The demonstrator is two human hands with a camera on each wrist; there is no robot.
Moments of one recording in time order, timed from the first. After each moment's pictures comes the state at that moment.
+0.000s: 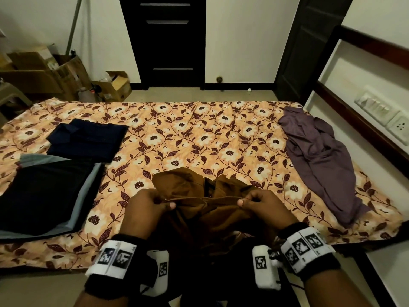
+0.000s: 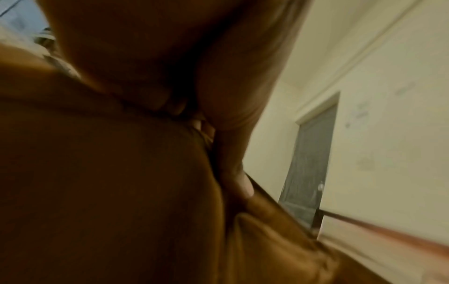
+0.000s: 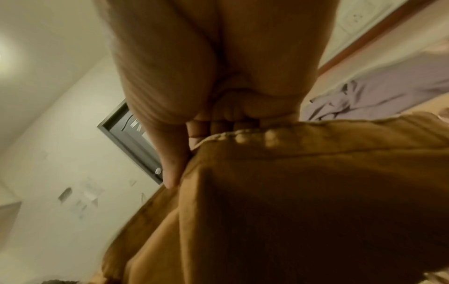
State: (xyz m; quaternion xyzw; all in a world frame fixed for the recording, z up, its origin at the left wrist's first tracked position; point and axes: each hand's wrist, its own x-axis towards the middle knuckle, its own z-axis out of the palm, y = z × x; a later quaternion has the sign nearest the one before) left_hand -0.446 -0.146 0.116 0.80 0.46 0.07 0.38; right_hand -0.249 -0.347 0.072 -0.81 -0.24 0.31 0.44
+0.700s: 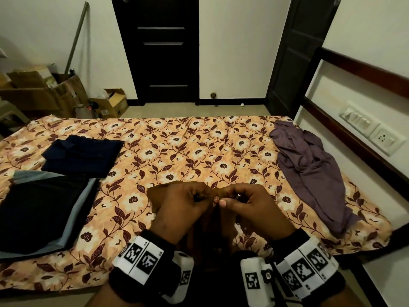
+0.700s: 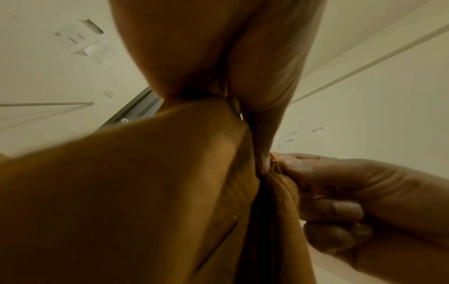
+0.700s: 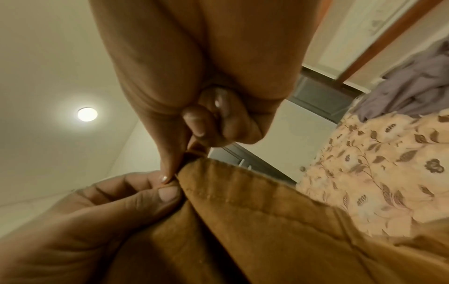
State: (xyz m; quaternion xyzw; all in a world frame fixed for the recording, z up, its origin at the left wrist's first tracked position) left_hand -0.398 -0.199 0.149 0.85 0.14 0.23 0.45; right_hand -0.282 -0.345 0.146 -0.70 -0.37 0.25 0.56
